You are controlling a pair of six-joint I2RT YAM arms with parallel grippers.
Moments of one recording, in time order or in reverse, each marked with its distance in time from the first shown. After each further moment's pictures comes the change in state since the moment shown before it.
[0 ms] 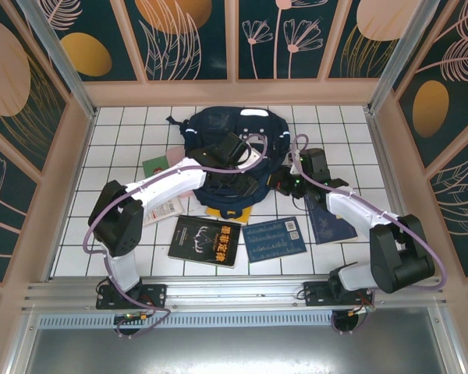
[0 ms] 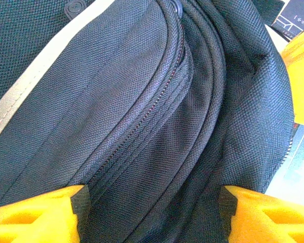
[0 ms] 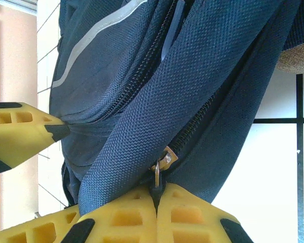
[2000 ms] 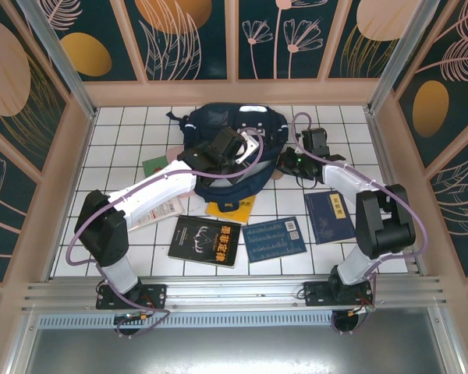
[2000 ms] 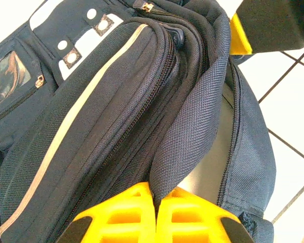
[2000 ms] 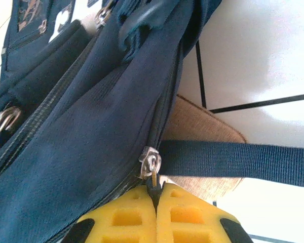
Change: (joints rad) left arm -0.014 -0.116 -0.015 0.073 -0.230 0.086; right arm -0.113 0.273 0.275 -0.080 0.154 -0.128
